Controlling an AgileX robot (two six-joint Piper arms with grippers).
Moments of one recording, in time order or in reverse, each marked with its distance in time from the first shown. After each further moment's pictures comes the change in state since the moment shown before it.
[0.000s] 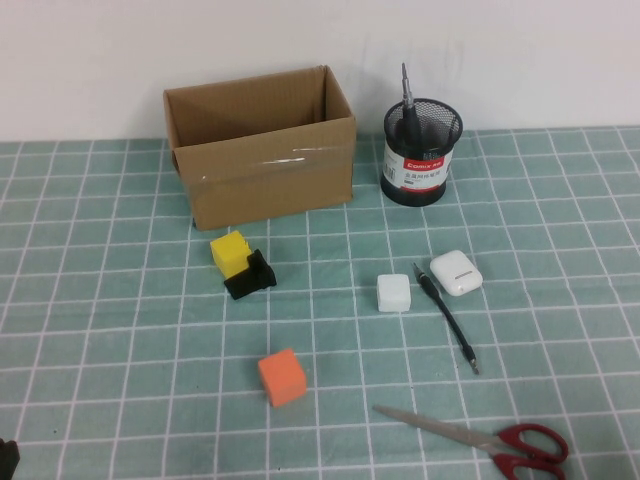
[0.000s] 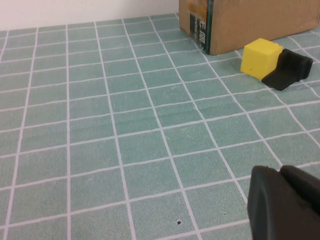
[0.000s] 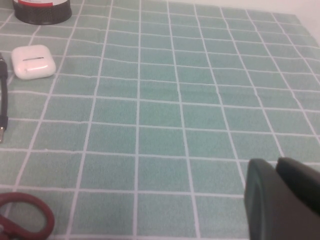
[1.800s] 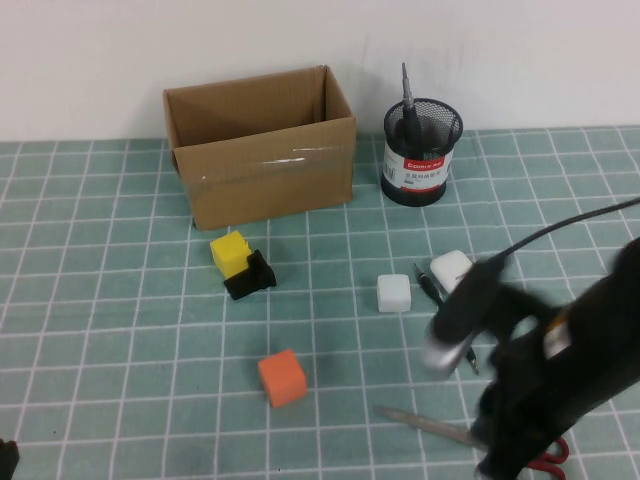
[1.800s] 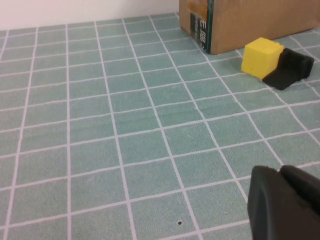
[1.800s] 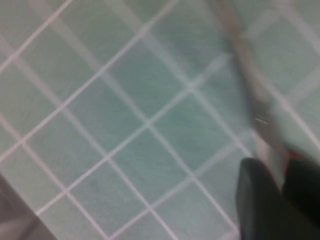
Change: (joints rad) right arm 0.653 1.399 -0.923 0.145 0.508 -0.265; left arm 0.000 0.000 0.000 0.002 0.002 0.000
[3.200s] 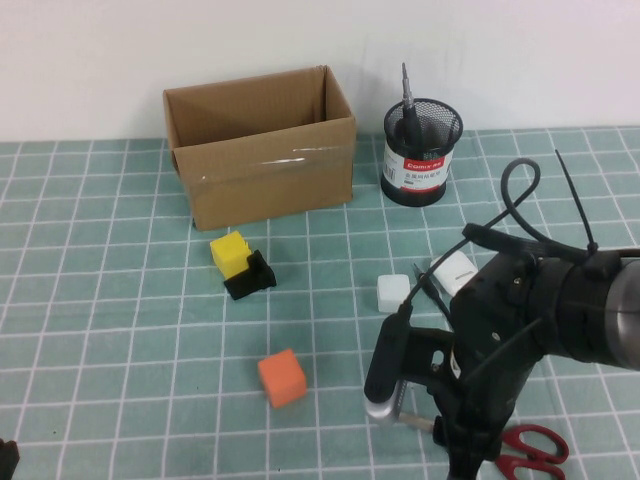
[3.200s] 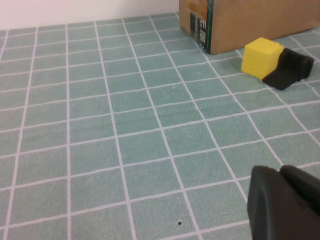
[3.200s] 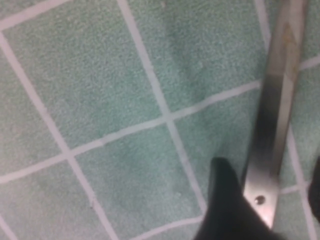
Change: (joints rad) right arm 0.108 0.374 -0.107 -0.269 -0.078 -0.072; left arm 0.000 -0.001 0.000 0.000 0.000 0.000
